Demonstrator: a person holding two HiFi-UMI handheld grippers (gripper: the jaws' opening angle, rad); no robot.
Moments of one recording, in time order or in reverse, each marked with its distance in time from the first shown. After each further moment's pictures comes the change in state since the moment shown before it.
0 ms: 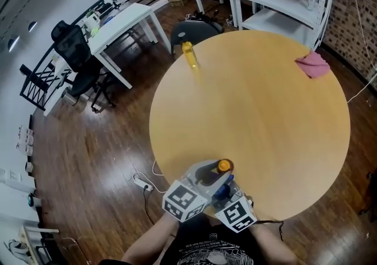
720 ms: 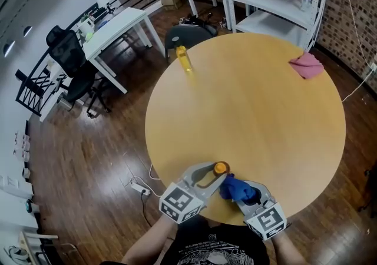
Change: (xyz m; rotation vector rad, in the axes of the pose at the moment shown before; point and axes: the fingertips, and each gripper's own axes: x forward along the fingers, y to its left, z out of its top) left arm -0.001 0.001 0.001 0.023 -0.005 -0.028; right arm -0.099 -0.051 0.011 0.115 -0.061 -0.149
